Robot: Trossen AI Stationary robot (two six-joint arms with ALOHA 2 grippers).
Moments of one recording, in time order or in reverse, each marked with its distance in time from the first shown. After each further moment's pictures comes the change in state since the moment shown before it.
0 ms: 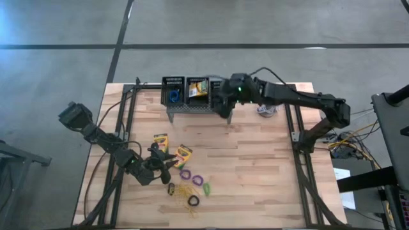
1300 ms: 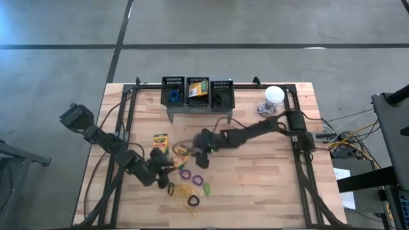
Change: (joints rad) left arm 0.009 0.043 0.000 -0.118 0.270 -0.130; right arm 0.300 0.560 -0.121 0.554 -0.169 0.268
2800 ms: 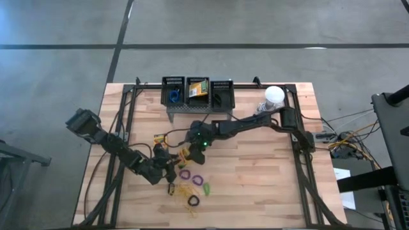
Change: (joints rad) left arm 0.069 0.130 0.012 0.167 -0.189 0.084; right arm -0.071 0.089 0.214 -0.152 -0.394 0.056
